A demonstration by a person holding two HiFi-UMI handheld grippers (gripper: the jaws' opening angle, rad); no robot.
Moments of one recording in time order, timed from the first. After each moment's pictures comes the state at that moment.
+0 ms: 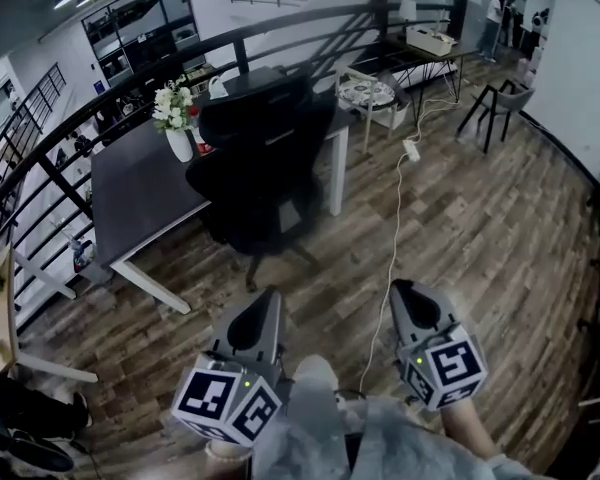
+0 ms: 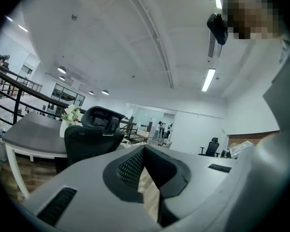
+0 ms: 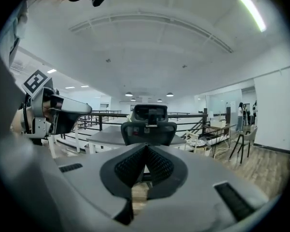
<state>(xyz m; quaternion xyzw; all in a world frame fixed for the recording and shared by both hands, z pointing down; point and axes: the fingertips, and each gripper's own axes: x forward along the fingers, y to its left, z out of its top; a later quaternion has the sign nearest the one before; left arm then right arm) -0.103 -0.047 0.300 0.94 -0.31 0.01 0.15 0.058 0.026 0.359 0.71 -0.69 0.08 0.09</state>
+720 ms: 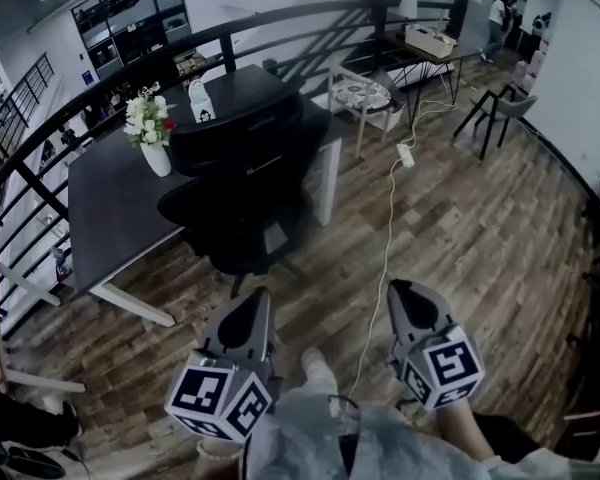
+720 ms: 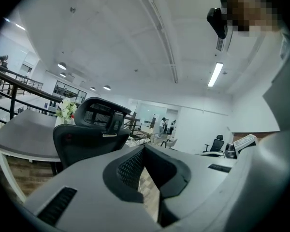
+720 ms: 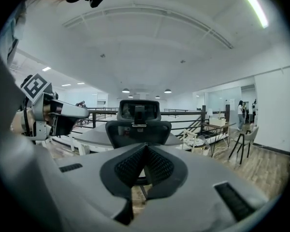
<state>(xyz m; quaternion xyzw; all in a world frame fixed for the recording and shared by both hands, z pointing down) -0.037 -0.157 0.320 0.94 -0.31 0.04 0.16 0.135 -0.072 0.364 0.72 -0.68 0.10 0.10</state>
